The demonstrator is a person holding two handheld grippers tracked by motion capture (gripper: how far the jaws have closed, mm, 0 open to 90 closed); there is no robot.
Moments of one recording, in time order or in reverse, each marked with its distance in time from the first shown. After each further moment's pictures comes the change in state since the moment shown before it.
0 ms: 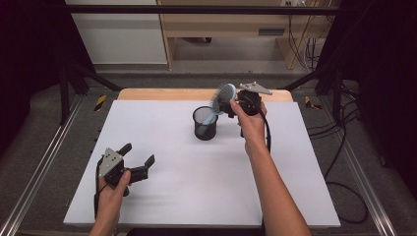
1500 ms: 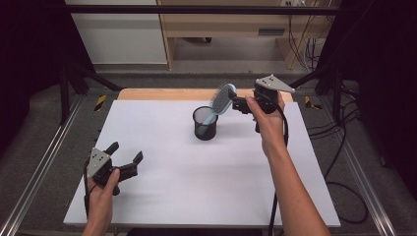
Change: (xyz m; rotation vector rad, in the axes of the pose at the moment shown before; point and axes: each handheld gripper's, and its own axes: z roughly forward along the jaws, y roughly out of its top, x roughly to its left) left arm 0.023 0.002 -0.016 -0.034 0.094 -0.012; right arm -0.013 0.032 -0.055 -0.147 0.080 -0.114
